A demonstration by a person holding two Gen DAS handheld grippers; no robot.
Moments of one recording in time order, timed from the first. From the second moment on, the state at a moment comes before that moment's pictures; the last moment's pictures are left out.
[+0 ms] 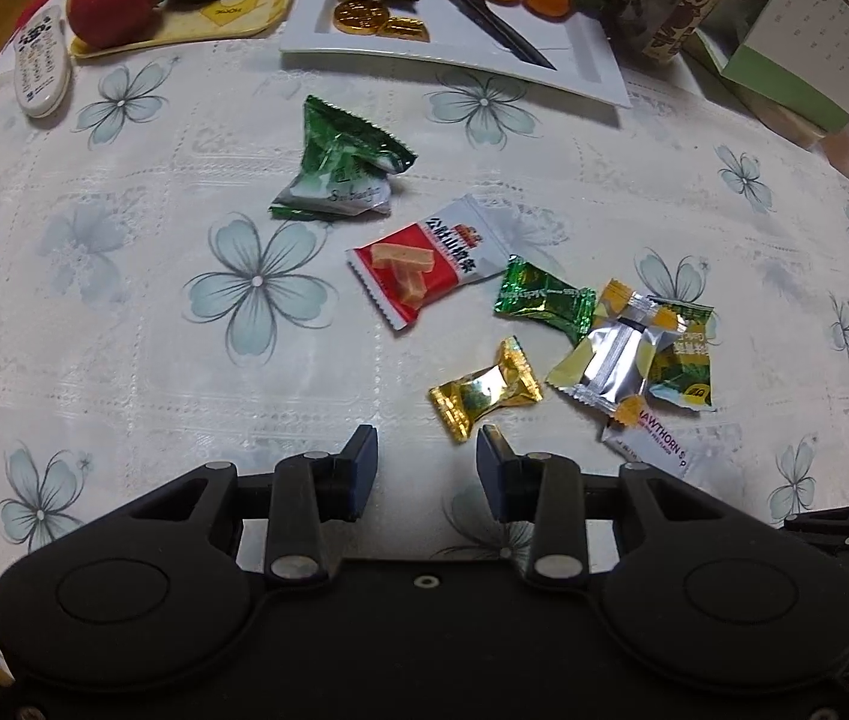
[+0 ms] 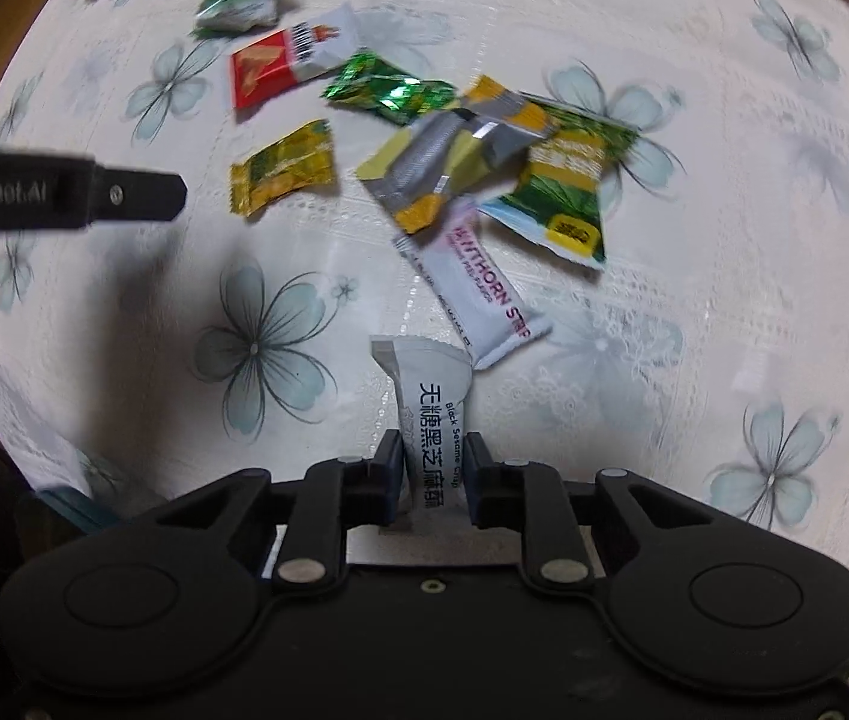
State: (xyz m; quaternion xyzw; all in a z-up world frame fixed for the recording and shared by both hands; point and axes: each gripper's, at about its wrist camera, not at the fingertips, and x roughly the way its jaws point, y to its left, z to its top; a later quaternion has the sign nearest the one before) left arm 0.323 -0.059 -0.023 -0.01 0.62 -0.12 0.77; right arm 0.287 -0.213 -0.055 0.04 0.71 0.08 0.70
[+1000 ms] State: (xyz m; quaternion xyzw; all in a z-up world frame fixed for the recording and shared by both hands) left arm 0.338 -0.111 -0.056 0.06 0.61 -0.13 0.78; right arm 0.290 -0.275 -0.012 0.19 0.69 0.01 0.70
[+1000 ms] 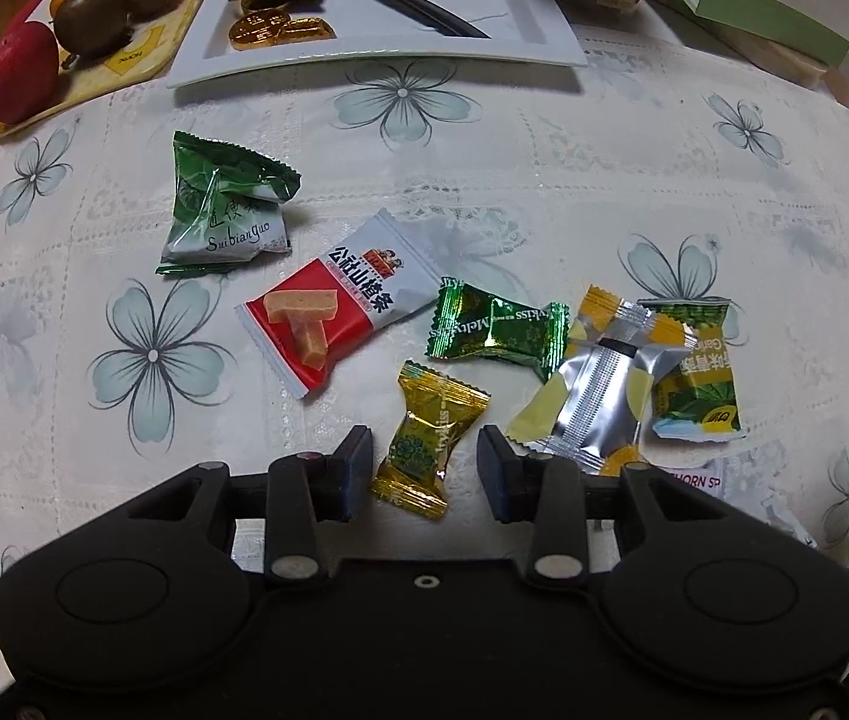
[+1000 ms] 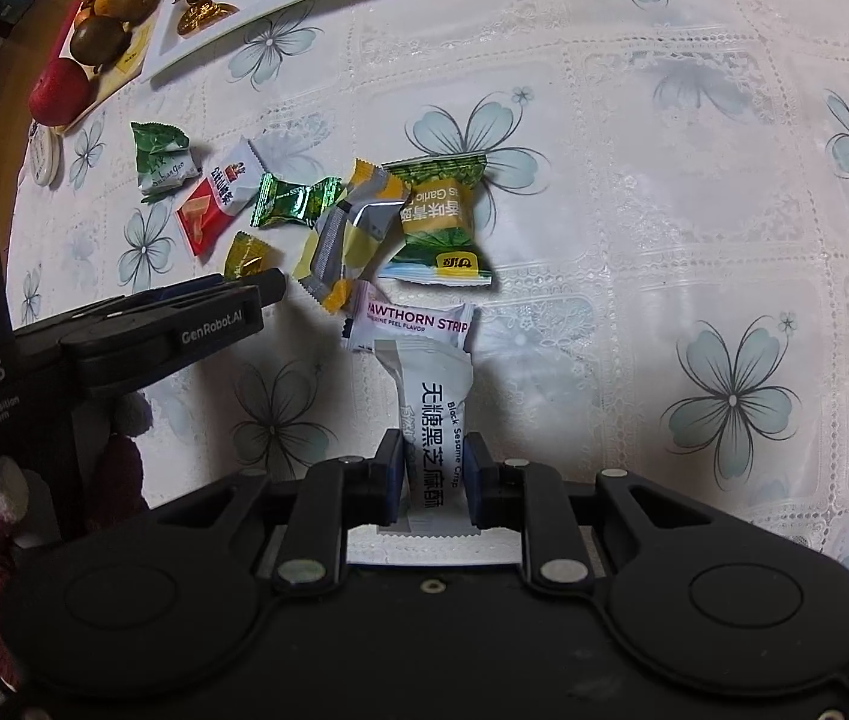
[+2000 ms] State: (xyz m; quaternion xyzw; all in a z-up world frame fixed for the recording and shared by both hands) left arm 0.305 -0.059 -0.043 -0.04 0.65 -0.08 0.76; right arm 0.288 -0.306 -0.016 0.18 0.67 -0.06 0.72
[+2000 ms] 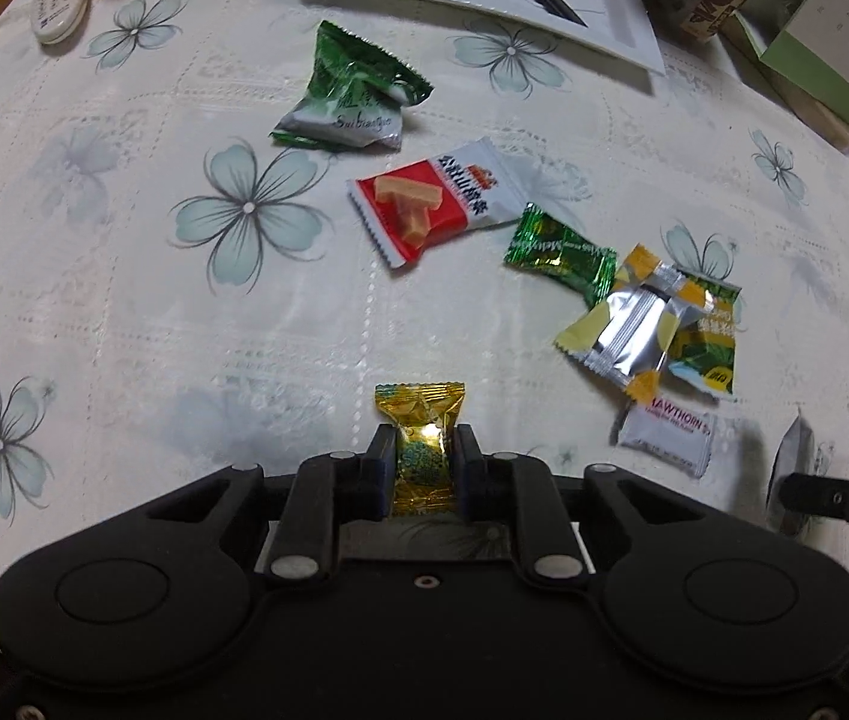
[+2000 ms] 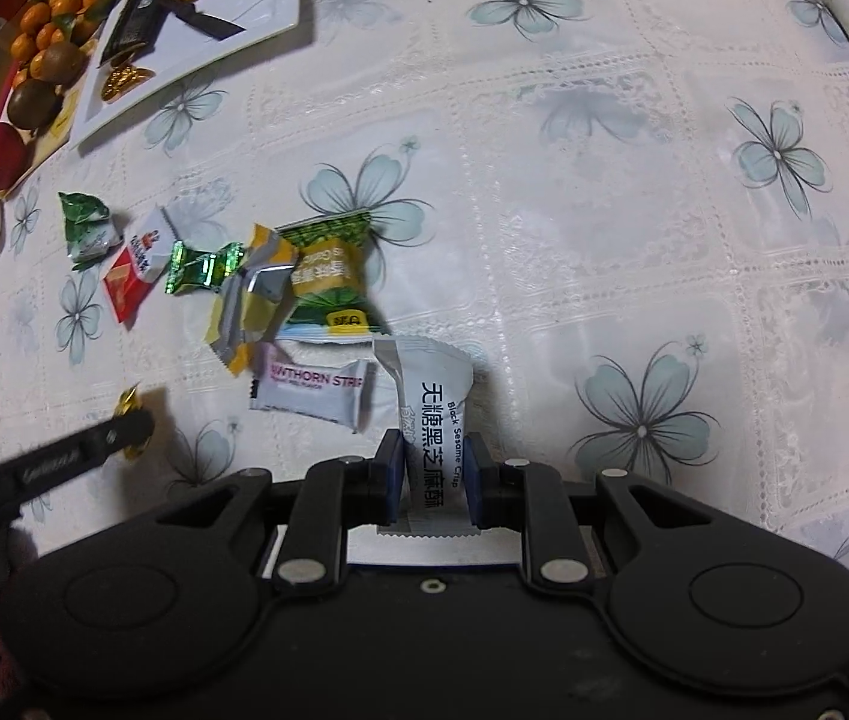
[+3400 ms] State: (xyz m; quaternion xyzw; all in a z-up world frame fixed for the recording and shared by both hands) left arm 0.047 -0.009 -0.025 -0.03 0.60 -0.06 0.80; right arm 0.021 -0.196 0.043 0.19 0.55 0.02 0.81
